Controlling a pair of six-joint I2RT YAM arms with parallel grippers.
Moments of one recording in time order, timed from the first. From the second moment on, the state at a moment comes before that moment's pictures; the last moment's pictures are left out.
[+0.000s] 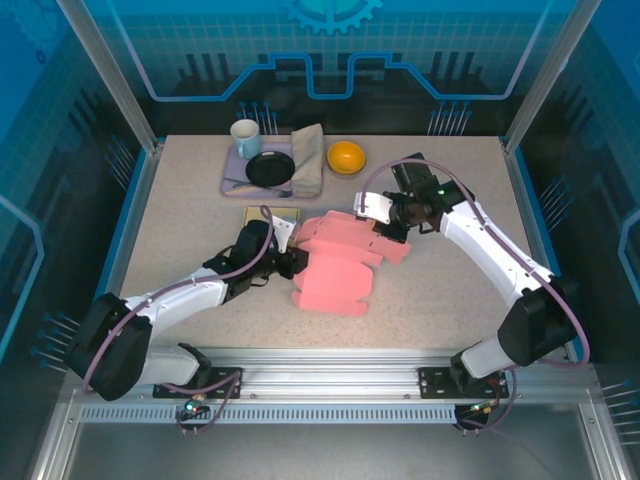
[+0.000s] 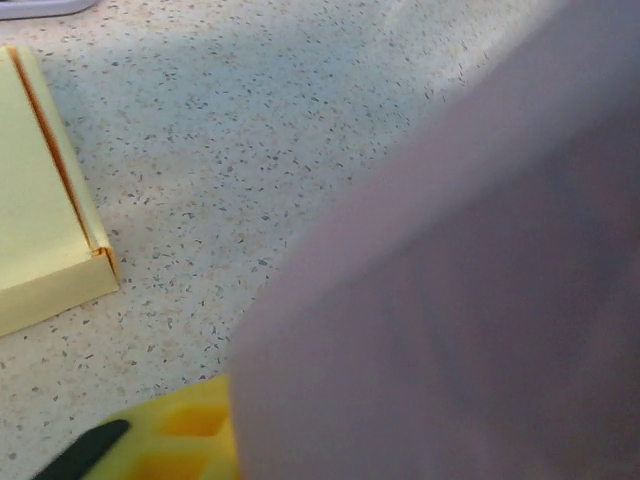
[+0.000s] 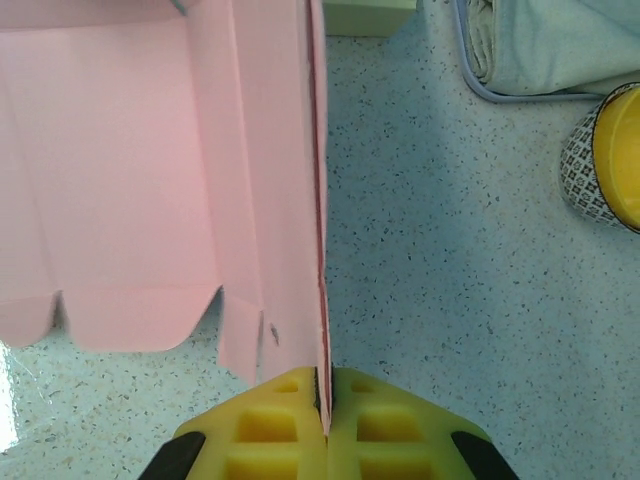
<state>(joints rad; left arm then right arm) -0.53 1.30 0.63 0.03 0.21 -0.30 0.43 1.48 1.35 -0.90 -0.23 -0.92</state>
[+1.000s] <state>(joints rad) -0.61 1.32 0.85 -0.23 0.03 -0.36 0.52 1.52 1.34 -0.81 -0.06 -0.79</state>
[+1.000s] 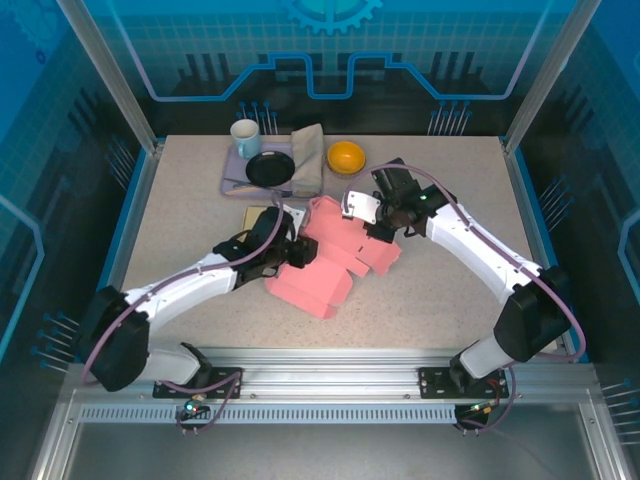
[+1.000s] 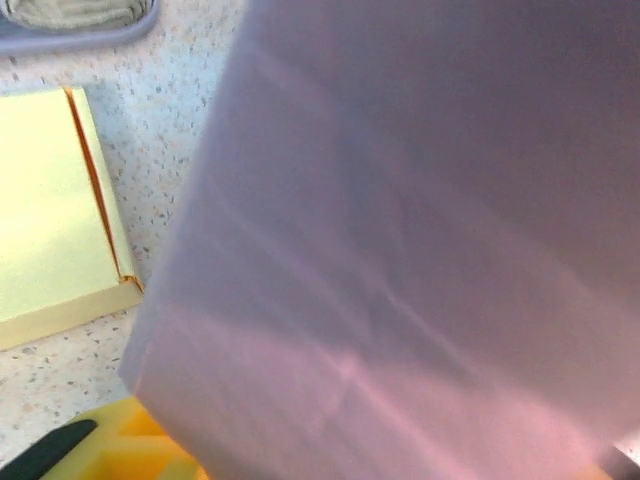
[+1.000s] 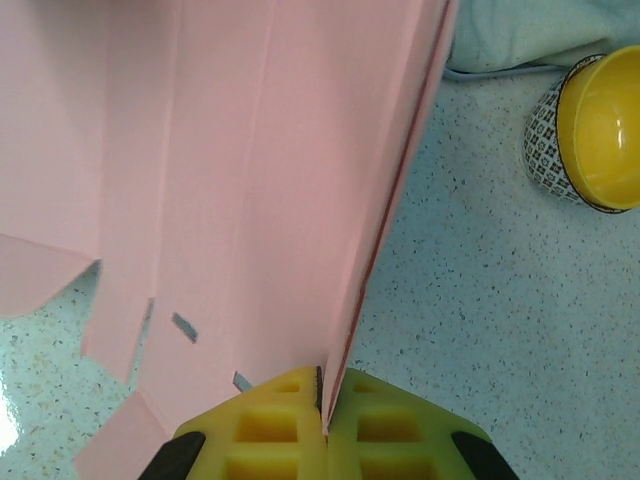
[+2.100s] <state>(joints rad) -0.49 1.18 0.62 -0.05 0.16 -0.29 0.55 1.39 0.97 -0.42 0.02 -1.28</state>
